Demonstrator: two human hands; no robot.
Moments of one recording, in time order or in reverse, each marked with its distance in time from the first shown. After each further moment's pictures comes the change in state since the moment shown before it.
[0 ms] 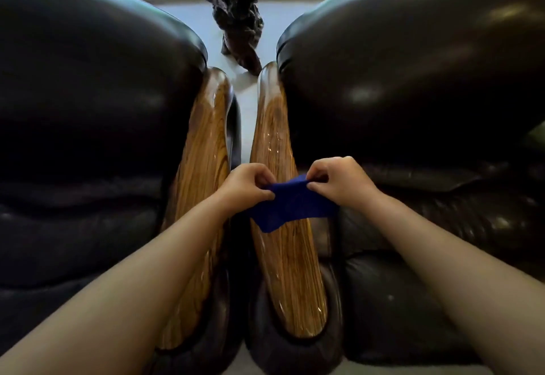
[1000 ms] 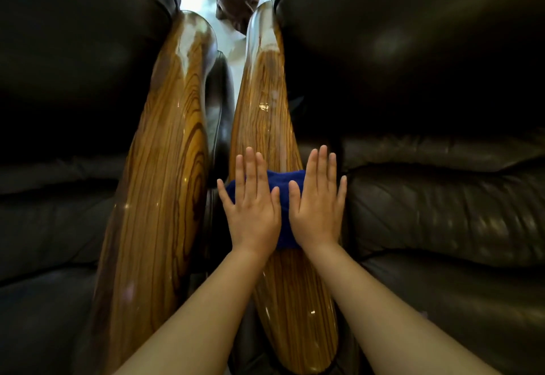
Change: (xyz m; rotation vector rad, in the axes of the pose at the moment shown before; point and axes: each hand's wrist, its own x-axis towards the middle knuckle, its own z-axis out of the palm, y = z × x) left_hand 0.057 -0.119 0.157 0.612 0.587 -0.031; right_hand 0.015 0.073 0.193 -0.134 0.429 0.289
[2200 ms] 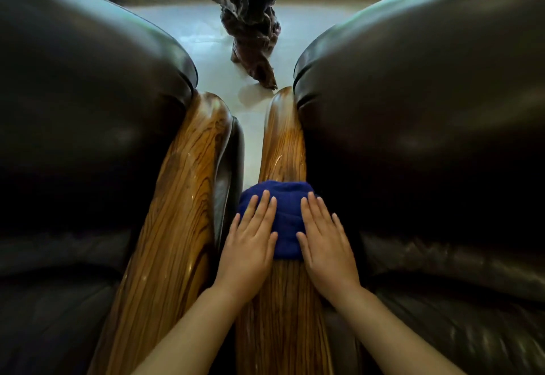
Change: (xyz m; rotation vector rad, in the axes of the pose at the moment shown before) left_hand 0.185 -0.029 -0.022 -0.190 -0.198 0.187; right_hand 0.180 -0.016 0.002 -0.010 -0.284 -0.269
